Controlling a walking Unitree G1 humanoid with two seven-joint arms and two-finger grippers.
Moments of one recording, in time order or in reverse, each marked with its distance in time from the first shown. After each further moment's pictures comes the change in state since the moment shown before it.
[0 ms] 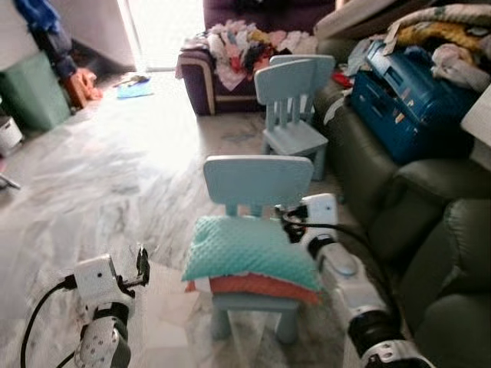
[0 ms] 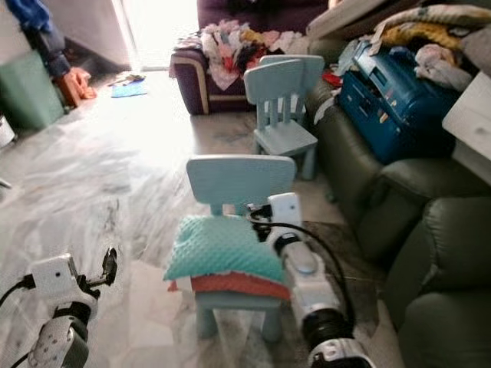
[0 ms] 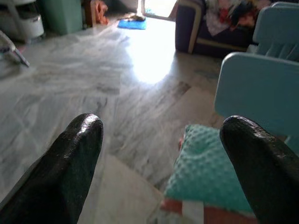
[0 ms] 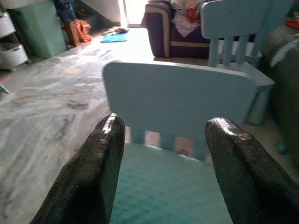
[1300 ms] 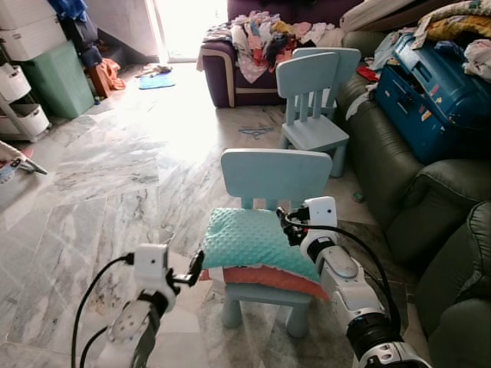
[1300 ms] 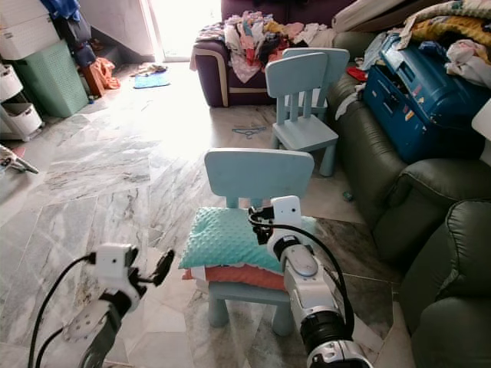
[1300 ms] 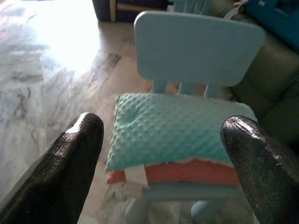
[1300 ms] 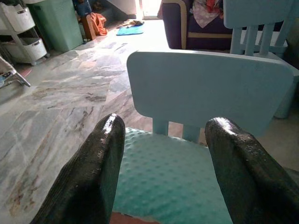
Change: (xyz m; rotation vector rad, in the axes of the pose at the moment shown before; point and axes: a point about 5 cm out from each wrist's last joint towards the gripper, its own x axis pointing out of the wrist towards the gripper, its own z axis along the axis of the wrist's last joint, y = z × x) left arm 0.014 -0.059 -0.006 0.075 0.102 -0.451; right arm -0.001 0.000 -0.004 0.019 0.009 -0.013
